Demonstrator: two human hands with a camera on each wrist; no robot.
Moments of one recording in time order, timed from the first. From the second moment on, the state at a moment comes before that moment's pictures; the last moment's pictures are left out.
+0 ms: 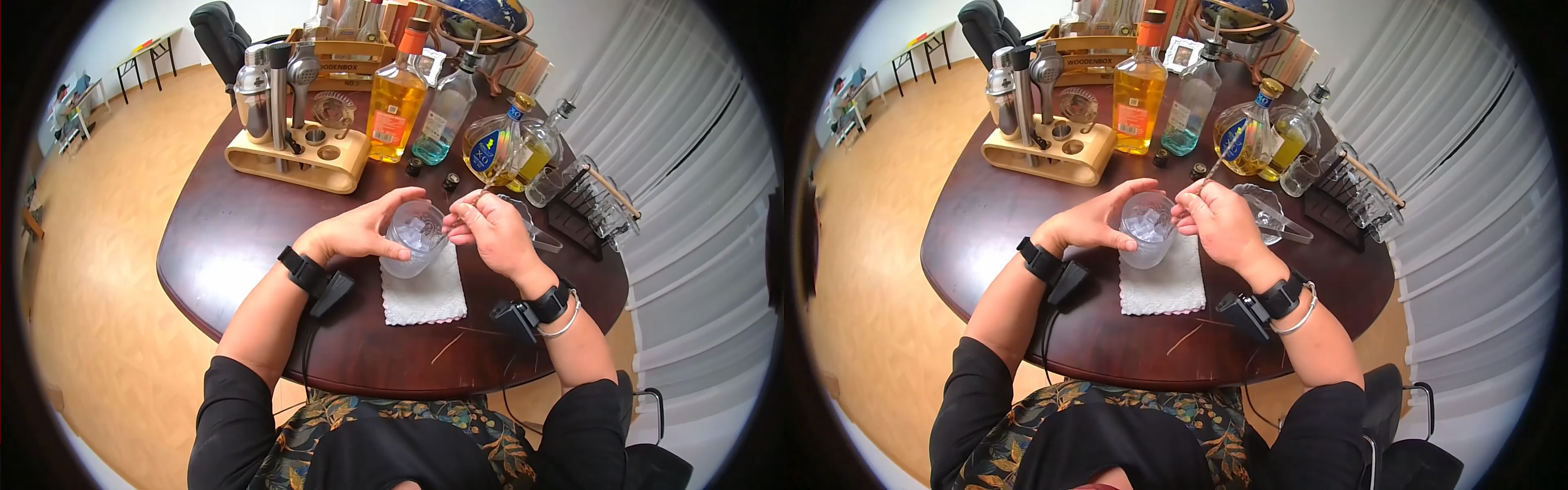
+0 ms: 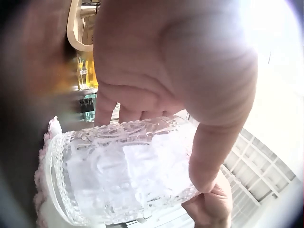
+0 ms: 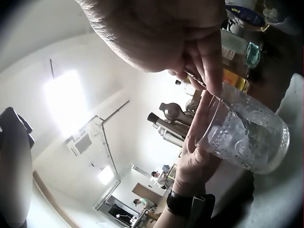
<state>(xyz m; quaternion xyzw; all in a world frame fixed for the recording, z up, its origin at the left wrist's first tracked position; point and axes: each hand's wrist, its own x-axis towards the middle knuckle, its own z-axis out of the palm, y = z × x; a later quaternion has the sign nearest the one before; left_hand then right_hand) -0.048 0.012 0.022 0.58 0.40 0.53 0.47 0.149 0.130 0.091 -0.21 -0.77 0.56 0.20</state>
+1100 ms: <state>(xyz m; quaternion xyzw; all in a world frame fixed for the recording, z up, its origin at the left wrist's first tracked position) -0.041 0.012 0.024 0.63 0.49 0.48 0.37 0.146 0.144 0.095 -0.09 -0.89 0.42 0.16</state>
